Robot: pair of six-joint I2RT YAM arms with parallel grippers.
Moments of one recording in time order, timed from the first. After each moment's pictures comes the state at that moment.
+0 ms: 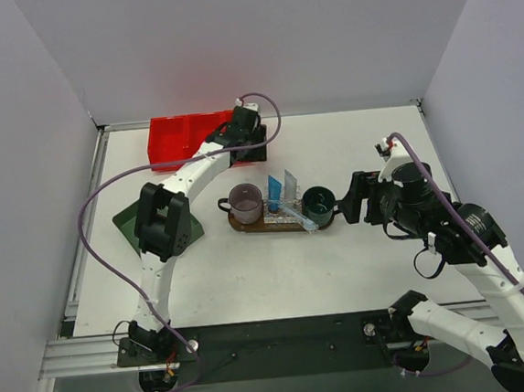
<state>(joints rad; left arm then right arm) -0.55 2.22 1.95 -0.50 -0.12 -0.35 0.56 0.86 1.21 -0.94 0.14 0.42</state>
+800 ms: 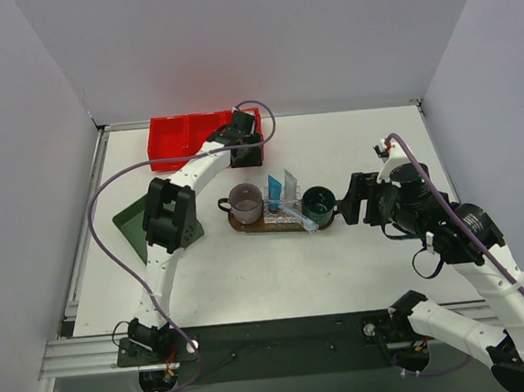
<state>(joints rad) -0.50 2.36 2.04 -0.57 -0.10 -0.40 0.56 0.85 1.20 -0.94 0.14 0.42</state>
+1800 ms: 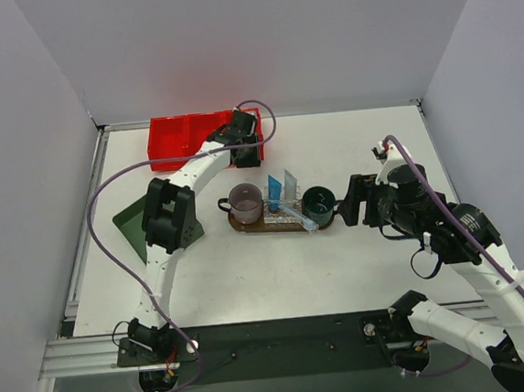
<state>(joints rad) -0.50 2.39 2.08 -0.58 -0.05 -0.41 0.56 0.85 1.18 -0.94 0.14 0.42</state>
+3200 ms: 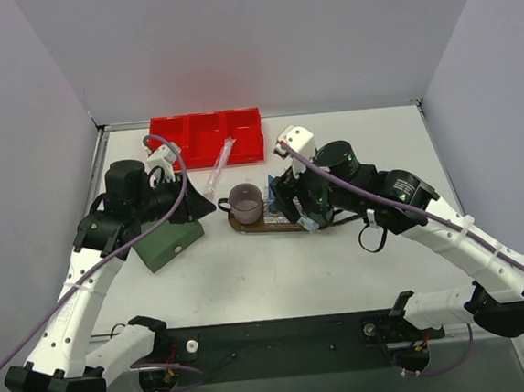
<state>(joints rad) -0.32 1.03 1.17 -0.68 0.45 -0.42 0.91 1.21 1.48 -0.78 0.12 0.06</state>
